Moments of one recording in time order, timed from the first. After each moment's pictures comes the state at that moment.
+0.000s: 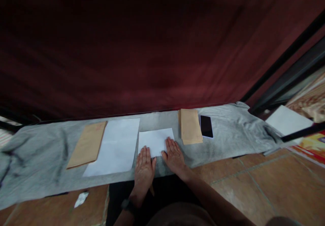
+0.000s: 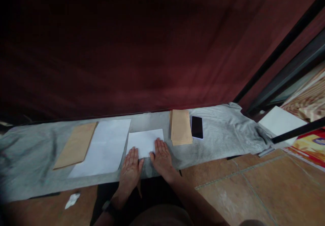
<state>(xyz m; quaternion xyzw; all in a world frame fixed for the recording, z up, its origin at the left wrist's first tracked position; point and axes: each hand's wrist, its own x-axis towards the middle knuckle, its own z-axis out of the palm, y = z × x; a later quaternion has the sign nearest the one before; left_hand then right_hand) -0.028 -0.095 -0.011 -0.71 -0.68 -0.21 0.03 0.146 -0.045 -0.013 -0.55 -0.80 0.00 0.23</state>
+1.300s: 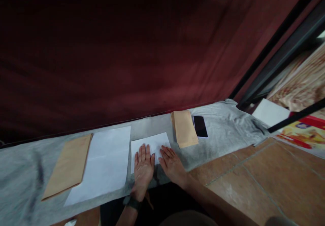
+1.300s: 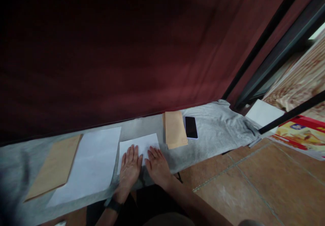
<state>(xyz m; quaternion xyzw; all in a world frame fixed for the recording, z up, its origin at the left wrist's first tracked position) -0.018 -0.035 -0.012 -0.72 -0.66 -0.20 0.03 0.148 -0.046 0.015 -0.54 -0.81 0.07 0.23</state>
